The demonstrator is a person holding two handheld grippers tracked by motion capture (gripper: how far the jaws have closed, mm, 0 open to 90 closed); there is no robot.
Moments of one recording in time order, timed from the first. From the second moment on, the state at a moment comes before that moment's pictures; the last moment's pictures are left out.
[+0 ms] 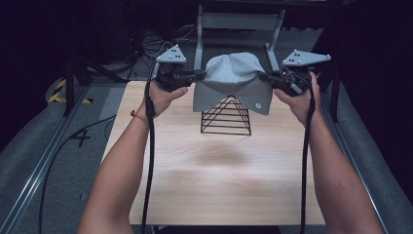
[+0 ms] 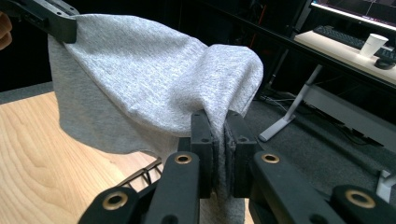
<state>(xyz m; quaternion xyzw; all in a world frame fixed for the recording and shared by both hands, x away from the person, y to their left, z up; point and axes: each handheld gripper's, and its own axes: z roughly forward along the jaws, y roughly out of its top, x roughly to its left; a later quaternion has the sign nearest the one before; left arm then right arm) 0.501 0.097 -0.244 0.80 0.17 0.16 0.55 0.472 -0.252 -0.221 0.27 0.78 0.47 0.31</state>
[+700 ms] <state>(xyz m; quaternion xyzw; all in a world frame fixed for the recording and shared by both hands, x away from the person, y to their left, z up) 0.529 0.078 -0.323 0.82 0.22 0.14 0.50 0.491 -0.258 -0.289 0.30 0.80 0.44 0.27</state>
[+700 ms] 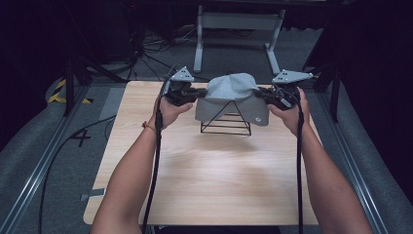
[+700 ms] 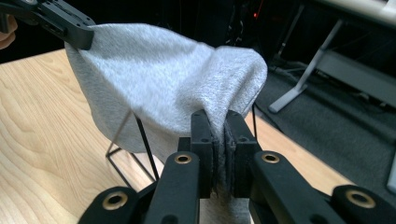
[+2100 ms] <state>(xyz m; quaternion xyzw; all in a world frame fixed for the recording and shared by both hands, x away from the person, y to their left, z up) 0.528 0.063 -0.403 0.86 0.24 0.14 0.42 0.505 -0.255 -0.396 0.36 0.82 0.38 0.22</state>
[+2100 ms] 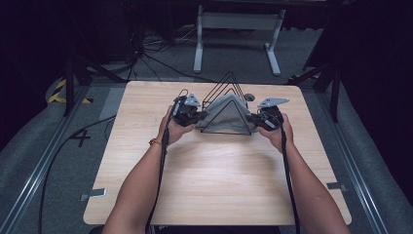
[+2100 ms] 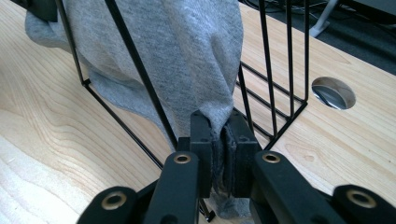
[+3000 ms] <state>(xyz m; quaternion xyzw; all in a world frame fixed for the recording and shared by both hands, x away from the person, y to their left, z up) 0.464 0.123 -0.373 0.87 0.21 0.19 0.39 0.452 -0.286 -0.355 0.33 0.82 0.38 0.26</state>
